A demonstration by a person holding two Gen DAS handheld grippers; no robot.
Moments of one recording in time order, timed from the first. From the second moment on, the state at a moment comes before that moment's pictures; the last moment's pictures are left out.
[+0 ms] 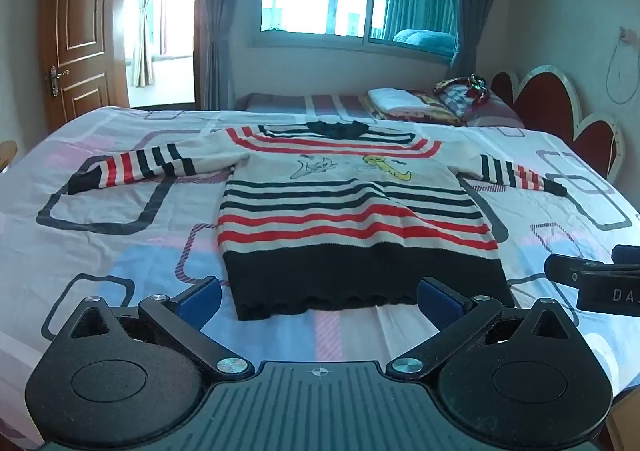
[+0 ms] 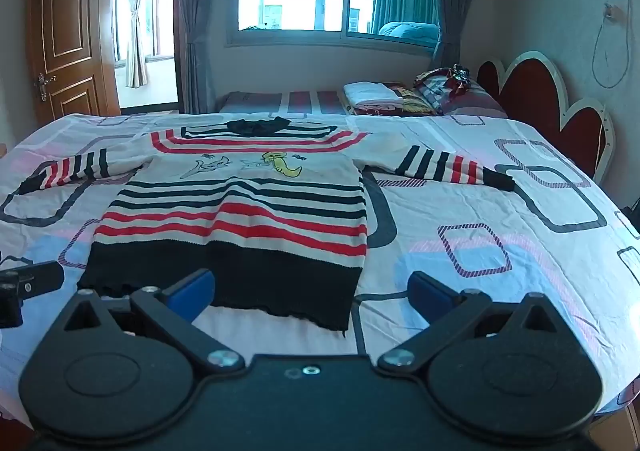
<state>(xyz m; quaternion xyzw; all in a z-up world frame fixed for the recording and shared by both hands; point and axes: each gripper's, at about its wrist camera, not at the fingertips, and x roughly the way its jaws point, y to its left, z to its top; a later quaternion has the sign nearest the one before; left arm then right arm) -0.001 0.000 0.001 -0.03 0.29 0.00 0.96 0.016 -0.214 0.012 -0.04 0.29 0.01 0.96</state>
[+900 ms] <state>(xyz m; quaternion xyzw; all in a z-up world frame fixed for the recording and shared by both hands) 0.003 -0.011 -0.001 -0.02 0.29 0.00 0.96 0.017 -0.220 0.013 -0.03 0.30 0.01 0.95</state>
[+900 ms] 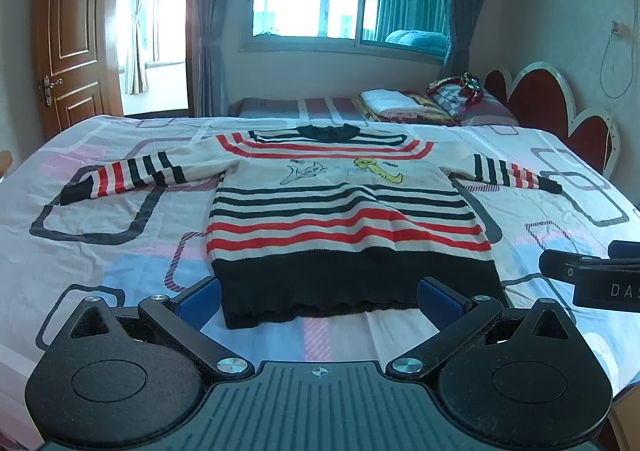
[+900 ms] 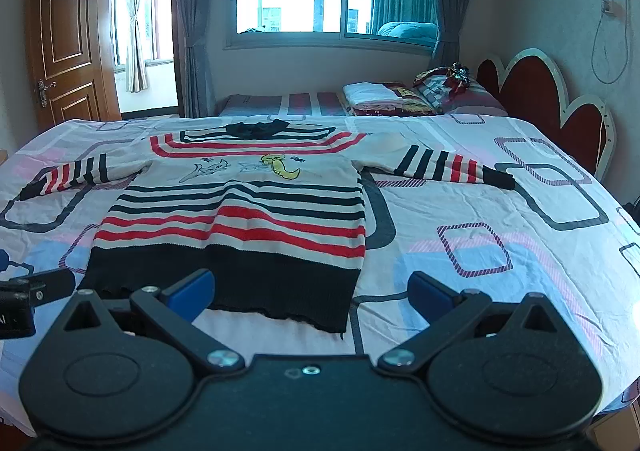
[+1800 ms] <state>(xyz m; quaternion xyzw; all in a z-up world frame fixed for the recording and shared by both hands) 0.005 -0.010 0.000 -0.02 0.29 0.01 0.96 0.019 -0.214 0.017 -0.03 0.29 0.01 0.96</state>
